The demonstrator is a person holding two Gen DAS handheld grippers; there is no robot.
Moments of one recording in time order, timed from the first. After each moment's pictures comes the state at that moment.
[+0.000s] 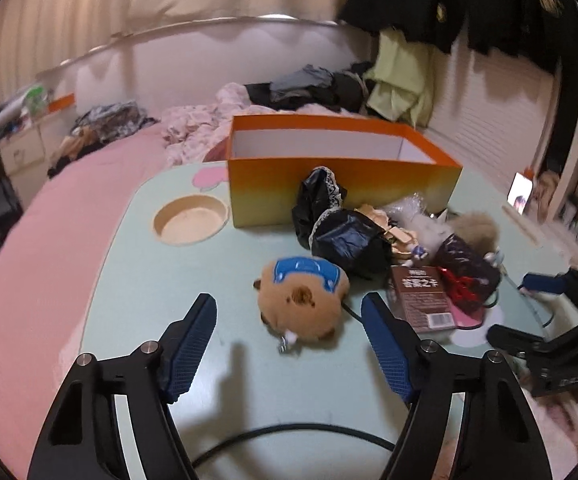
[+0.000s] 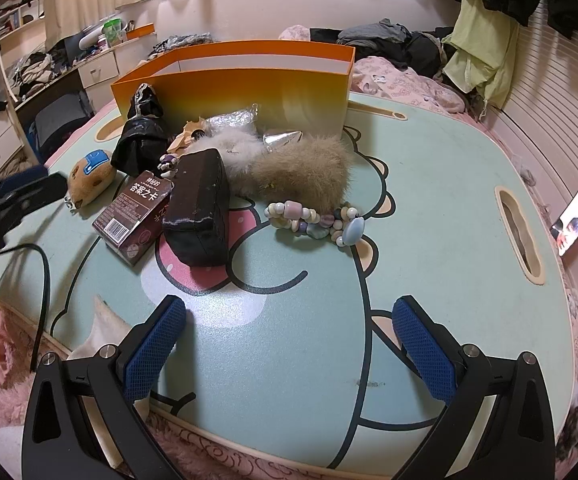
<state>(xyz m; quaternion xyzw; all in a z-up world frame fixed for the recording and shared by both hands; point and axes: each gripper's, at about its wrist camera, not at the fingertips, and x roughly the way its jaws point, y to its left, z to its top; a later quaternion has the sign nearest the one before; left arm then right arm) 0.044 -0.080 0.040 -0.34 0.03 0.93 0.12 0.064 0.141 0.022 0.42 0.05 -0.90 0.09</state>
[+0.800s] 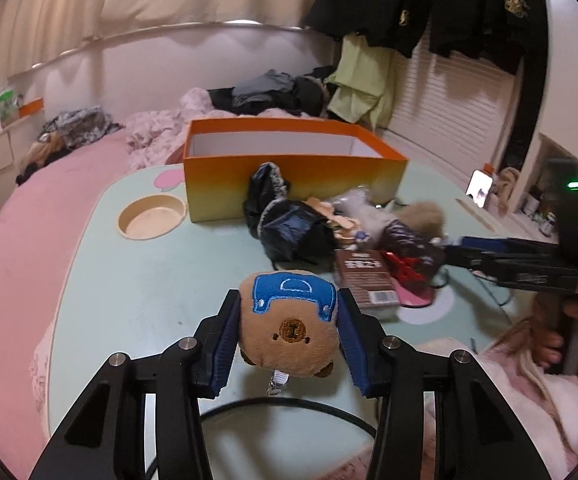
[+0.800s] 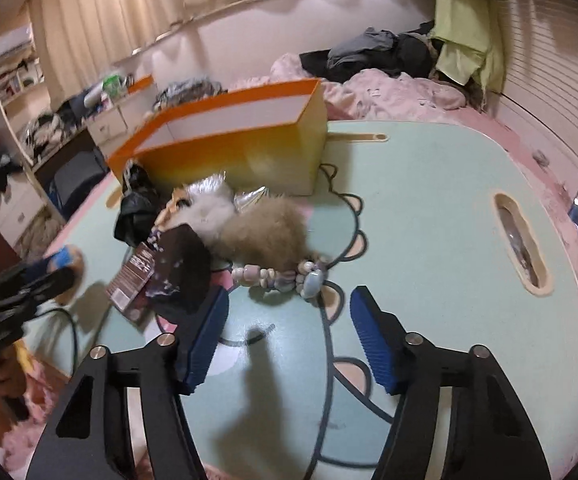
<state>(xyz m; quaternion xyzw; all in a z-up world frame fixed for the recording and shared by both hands) 0.084 -0.080 0.046 -0.32 0.01 0.93 0.19 0.035 0.173 0.035 0.39 -0.04 -0.91 0.12</state>
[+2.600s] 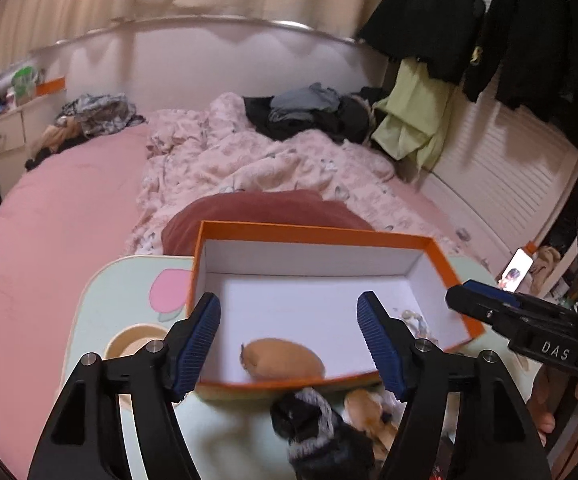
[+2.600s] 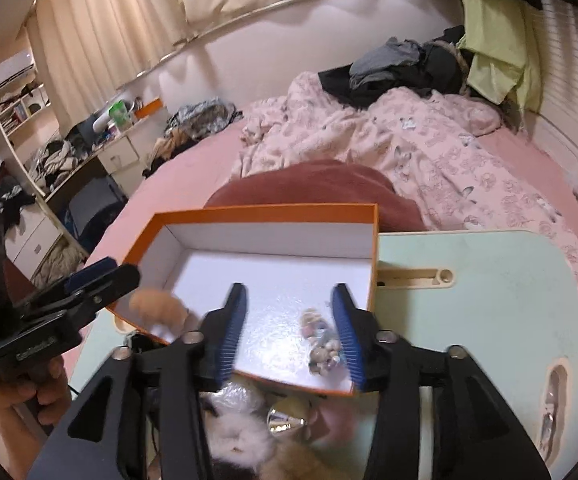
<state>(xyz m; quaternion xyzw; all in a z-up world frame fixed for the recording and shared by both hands) -0.071 -0.056 0.106 -0.33 -0.05 0.94 0.12 -0.080 0.164 0.101 0.36 -0.09 -0.92 0.15</state>
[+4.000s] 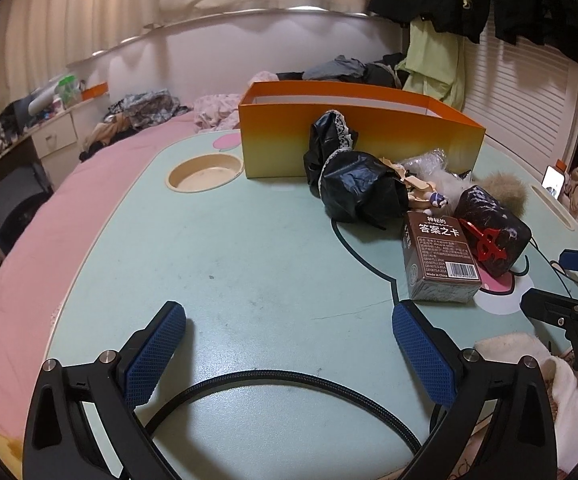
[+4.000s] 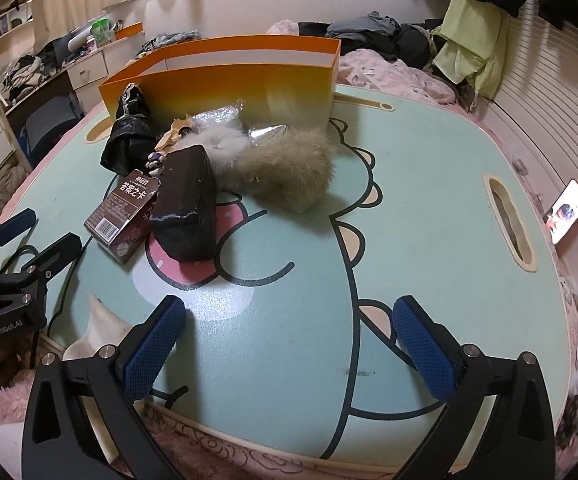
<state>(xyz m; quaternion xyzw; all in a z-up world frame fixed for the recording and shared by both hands) 0.072 -0.058 0.006 -0.34 0.03 0.94 0.04 0.060 0.151 0.019 0.43 0.04 -0.90 0.07</state>
